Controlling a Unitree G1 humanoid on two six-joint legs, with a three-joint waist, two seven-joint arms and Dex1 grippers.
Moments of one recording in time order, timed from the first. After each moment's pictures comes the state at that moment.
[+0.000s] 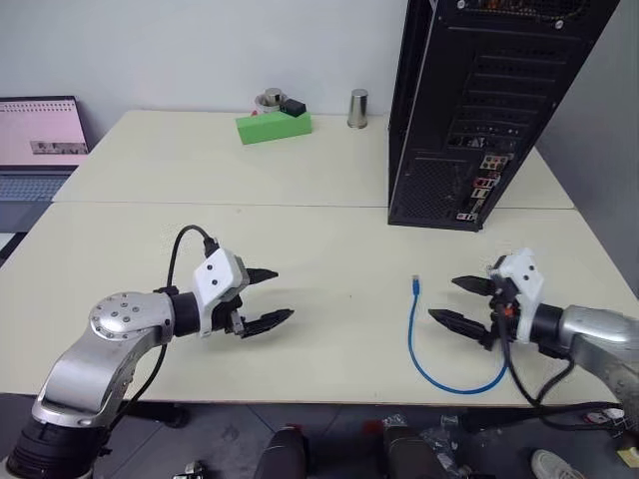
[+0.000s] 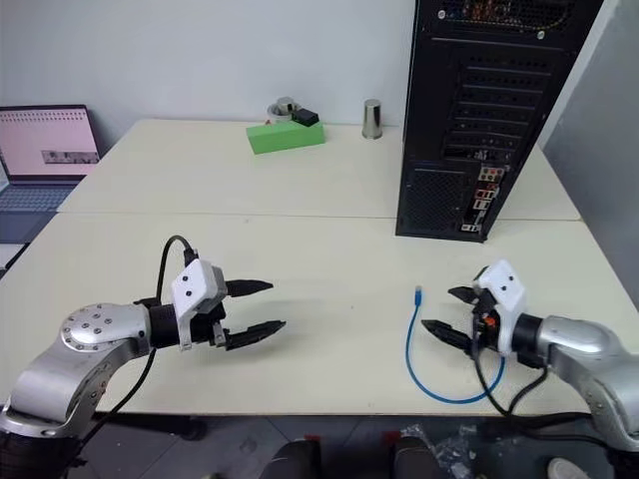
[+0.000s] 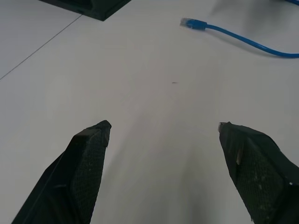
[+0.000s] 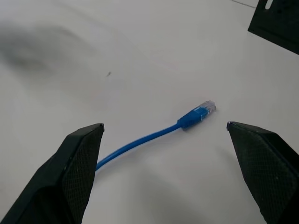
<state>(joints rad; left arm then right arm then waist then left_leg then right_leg) -0.17 0.79 0.04 -0.39 -0.41 0.47 -0.93 -0.08 -0.70 -0.04 -0.50 0.56 0.78 0.56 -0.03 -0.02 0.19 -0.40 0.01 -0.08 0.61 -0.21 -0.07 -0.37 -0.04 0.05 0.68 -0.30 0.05</state>
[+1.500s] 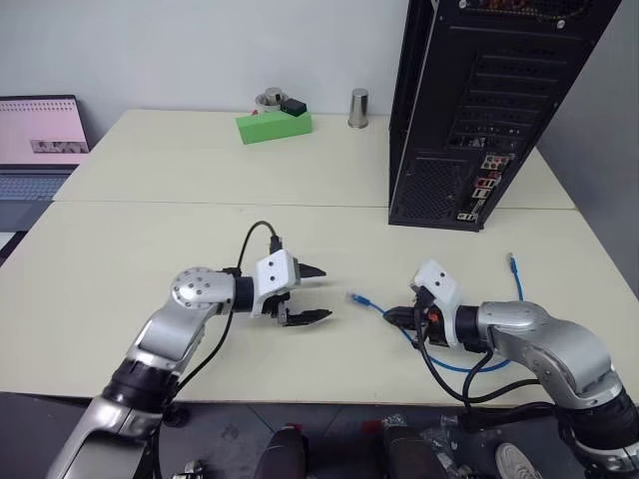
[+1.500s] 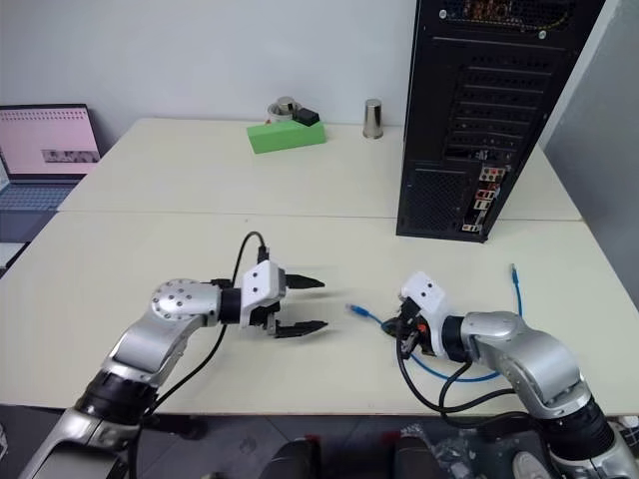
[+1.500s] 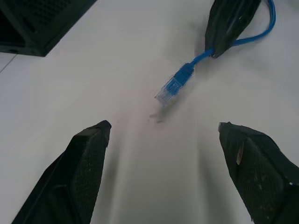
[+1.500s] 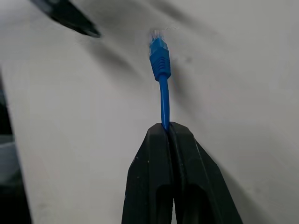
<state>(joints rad) -0.49 0.61 -0.25 0.09 -0.18 0.08 -1.13 -0.38 -0.64 0.22 -0.47 0.53 1.02 0.70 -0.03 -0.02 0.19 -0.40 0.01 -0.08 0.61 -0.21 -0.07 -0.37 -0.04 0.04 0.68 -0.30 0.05</state>
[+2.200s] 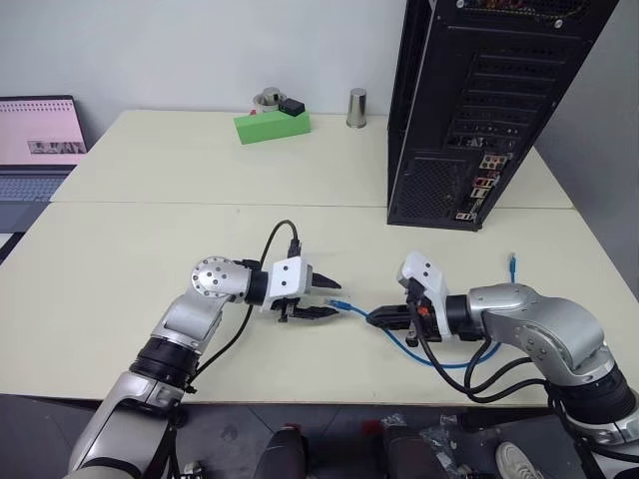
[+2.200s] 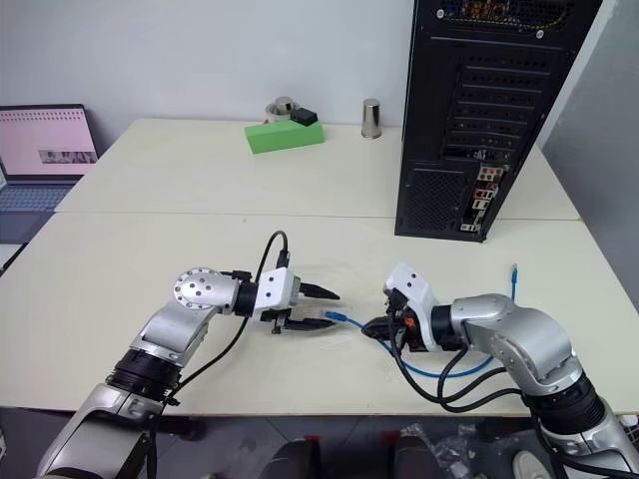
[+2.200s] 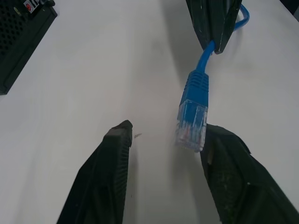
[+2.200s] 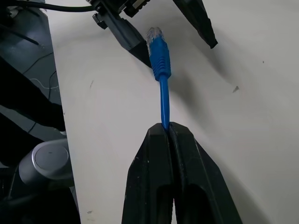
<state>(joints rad) -0.55 0.57 -0.28 0.25 -0.13 -0.12 -1.27 -0.45 -0.62 0.23 -0.45 0.59 1.10 0.76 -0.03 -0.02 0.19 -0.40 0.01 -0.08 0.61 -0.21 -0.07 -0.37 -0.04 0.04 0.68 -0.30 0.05</state>
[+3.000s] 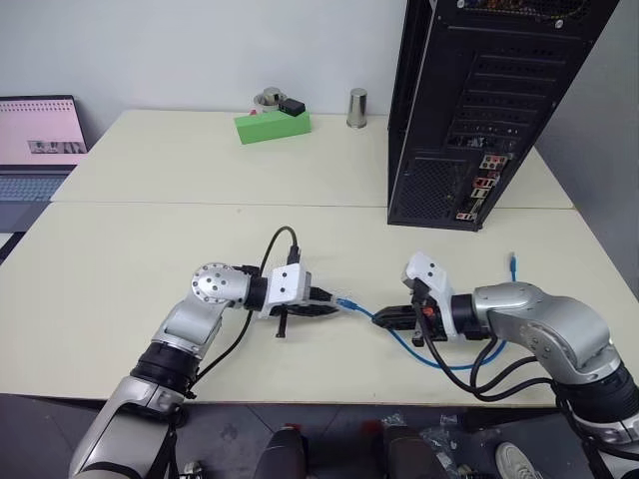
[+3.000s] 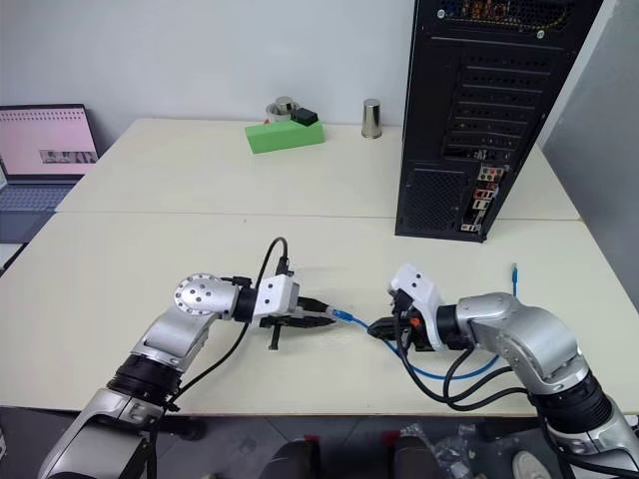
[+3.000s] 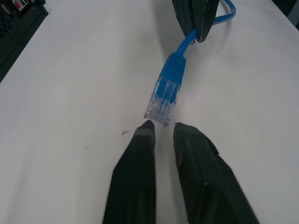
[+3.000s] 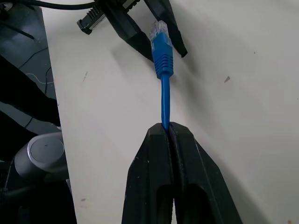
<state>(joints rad) -0.52 0.57 -0.27 0.27 -0.14 -0.17 -1.28 -0.45 -0.66 0.23 -0.43 0.58 1.08 0.79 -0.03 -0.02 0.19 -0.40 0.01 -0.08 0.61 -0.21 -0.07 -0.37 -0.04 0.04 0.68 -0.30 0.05</state>
